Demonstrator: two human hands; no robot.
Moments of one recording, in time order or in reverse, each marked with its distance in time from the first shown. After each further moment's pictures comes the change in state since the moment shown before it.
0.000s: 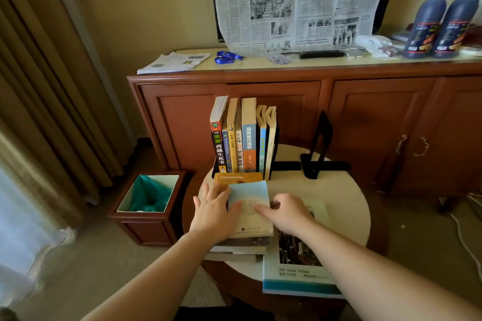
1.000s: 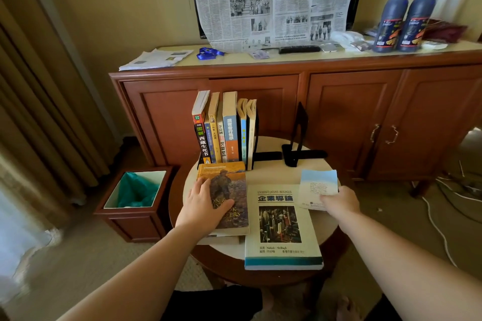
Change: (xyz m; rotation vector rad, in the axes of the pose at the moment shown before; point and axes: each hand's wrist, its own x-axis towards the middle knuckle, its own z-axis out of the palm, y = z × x) left_hand -0.026 0.011 0.007 0.039 0.011 -0.098; right_hand -0.016 0.136 -0.067 0.396 0.473 0.431
